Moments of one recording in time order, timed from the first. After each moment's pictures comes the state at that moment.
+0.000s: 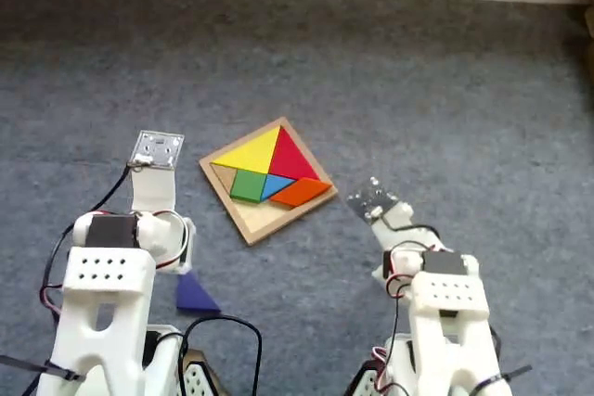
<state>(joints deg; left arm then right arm) -6.4 -48.7 58.4 76.1 1.2 -3.9 -49.0 76.9 51.0 45.4</state>
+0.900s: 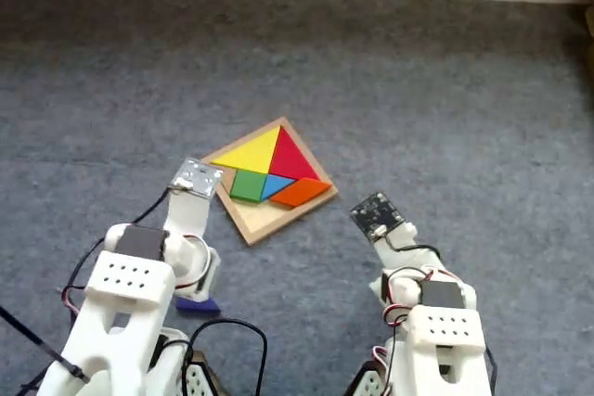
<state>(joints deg) 3.9 -48.7 67.4 73.1 -1.9 -3.9 -62.7 87.3 50.4 40.1</state>
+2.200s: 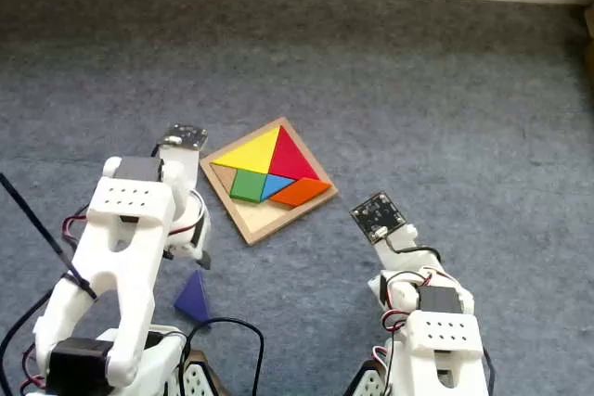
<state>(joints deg) -2.2 -22.0 42.6 84.1 -2.2 -4.0 -63.5 90.1 47.1 38.6</state>
